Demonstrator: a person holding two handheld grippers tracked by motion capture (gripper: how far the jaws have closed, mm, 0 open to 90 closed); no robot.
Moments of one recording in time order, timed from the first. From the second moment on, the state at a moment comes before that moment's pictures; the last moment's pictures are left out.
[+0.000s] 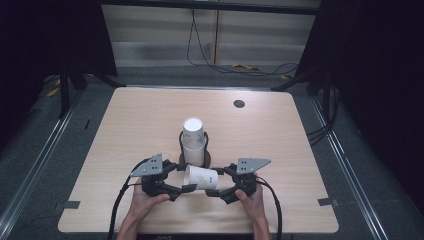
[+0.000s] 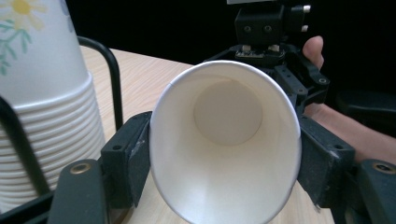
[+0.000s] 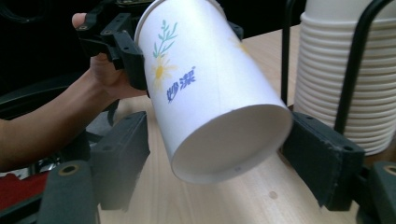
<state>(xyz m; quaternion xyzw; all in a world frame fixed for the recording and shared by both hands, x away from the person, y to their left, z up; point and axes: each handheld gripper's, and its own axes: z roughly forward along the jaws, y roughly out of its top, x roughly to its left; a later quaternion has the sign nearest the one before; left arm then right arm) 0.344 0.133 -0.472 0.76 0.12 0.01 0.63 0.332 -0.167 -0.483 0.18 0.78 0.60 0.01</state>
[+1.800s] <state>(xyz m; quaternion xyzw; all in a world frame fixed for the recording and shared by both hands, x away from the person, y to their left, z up) 0.355 0.222 -0.465 0.78 0.28 0.10 0.55 0.304 -0.202 -0.501 0.42 0.64 0.55 0.34</state>
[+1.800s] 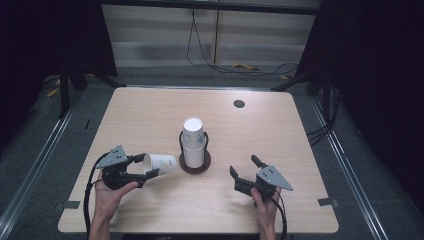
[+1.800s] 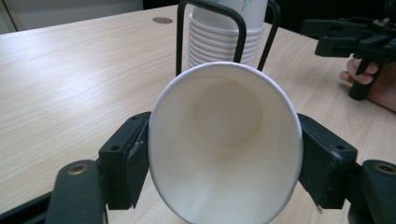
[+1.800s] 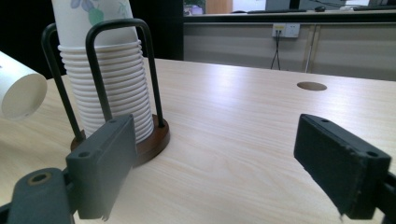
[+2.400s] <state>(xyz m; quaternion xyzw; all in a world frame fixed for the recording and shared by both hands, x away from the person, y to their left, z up) 0.379 0.233 -0.452 0.81 0.31 0.11 0.49 0.292 -0.203 -0.504 0.39 0.62 0.58 0.37</state>
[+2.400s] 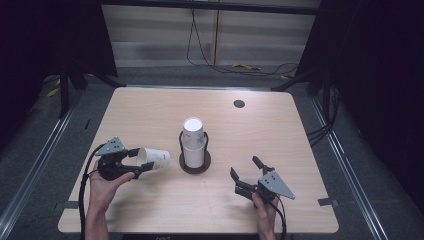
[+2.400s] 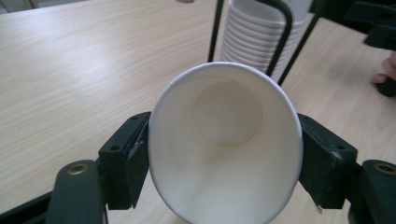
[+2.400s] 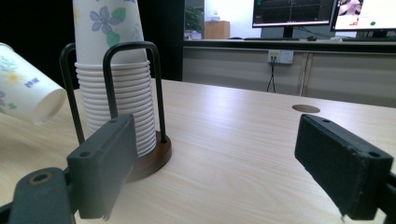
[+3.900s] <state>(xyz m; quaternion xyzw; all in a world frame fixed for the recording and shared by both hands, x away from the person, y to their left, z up) 0.454 0.215 -0.413 0.90 0.33 0.09 0.28 0.288 -0.205 -0.505 0.38 0.60 0.59 0.38</state>
